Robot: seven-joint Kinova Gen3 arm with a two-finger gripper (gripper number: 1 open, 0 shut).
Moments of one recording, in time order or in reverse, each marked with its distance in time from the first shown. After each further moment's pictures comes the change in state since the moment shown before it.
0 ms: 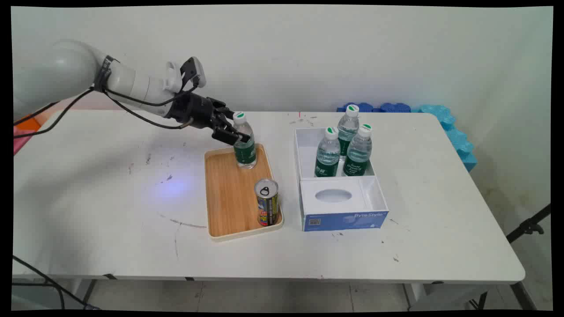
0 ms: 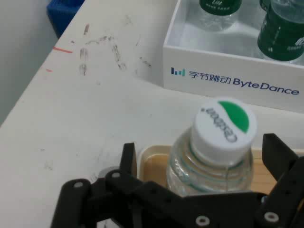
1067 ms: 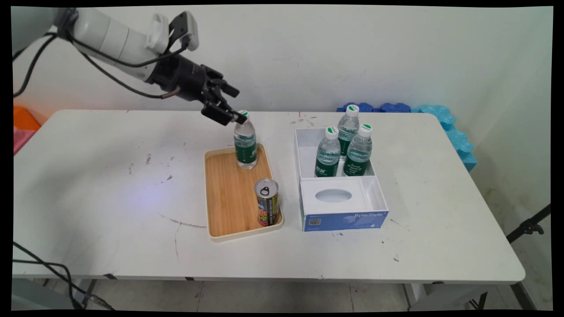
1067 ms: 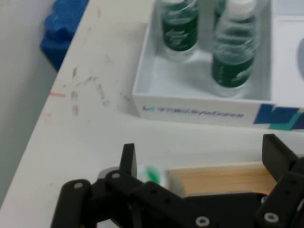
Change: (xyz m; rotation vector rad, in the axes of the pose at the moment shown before) arm 0.095 0.039 -0.070 -0.007 -0.062 0.136
